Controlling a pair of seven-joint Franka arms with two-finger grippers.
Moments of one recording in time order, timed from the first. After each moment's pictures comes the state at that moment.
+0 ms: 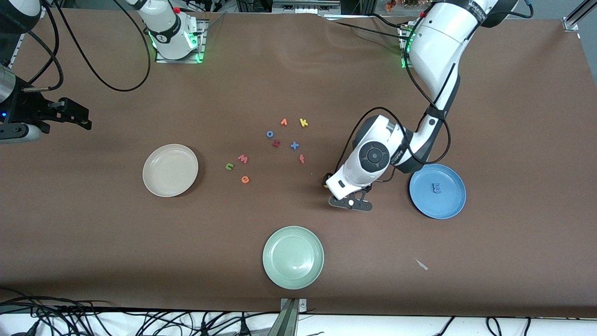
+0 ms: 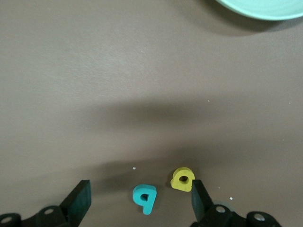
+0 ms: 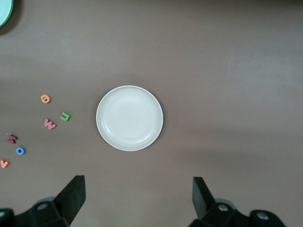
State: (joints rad) left arm -0.41 0.78 -0.13 -1.48 -0.02 2.24 -0.35; right arm -0.04 0.10 0.06 -1.52 -0.02 1.60 -0.08
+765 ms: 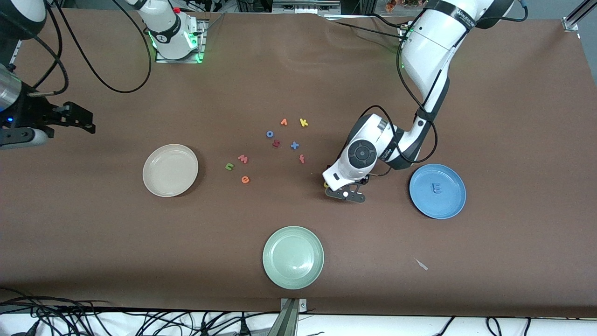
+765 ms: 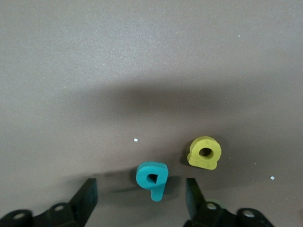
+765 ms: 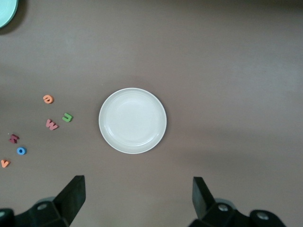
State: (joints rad) left arm -0.43 0.79 -0.13 -1.57 0.03 2.26 -0.35; right arm -0.02 0.13 0.08 -1.51 -0.01 1.60 -0.09
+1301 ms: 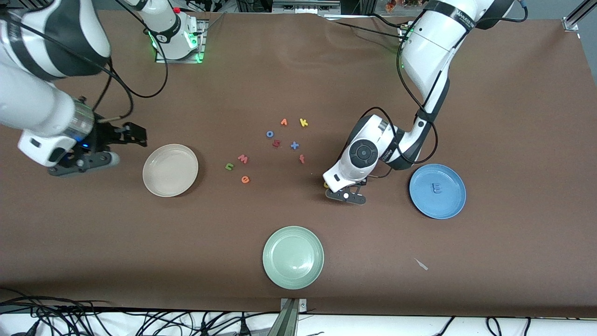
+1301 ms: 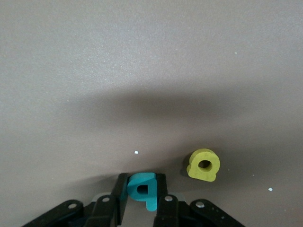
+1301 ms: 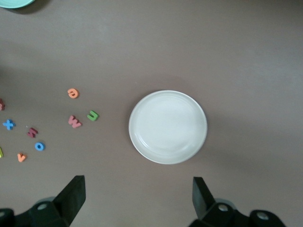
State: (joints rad) left arm -0.43 0.79 -0.13 -1.57 0.03 2.30 -0.35; right arm 0.11 0.27 0.08 -1.51 0.02 1.68 -0.03
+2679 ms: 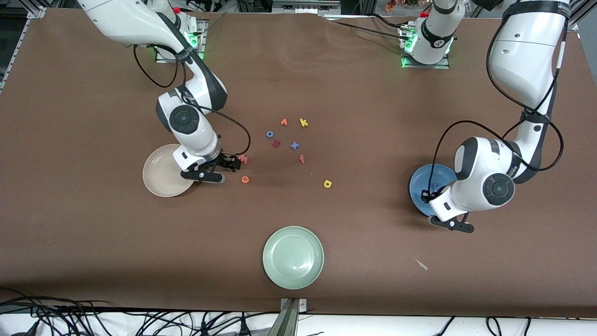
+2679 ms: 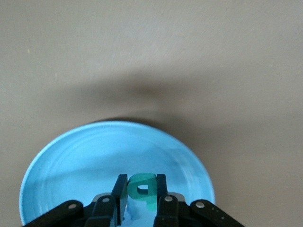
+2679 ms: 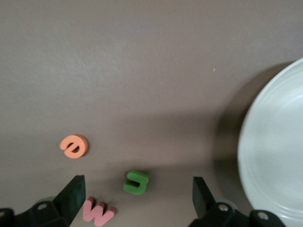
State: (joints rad) left arm -0.01 0.69 -0.10 -1.61 0.04 2.13 0.10; right arm 0.21 0.49 0.25 -2.00 -0.26 2.50 0.75
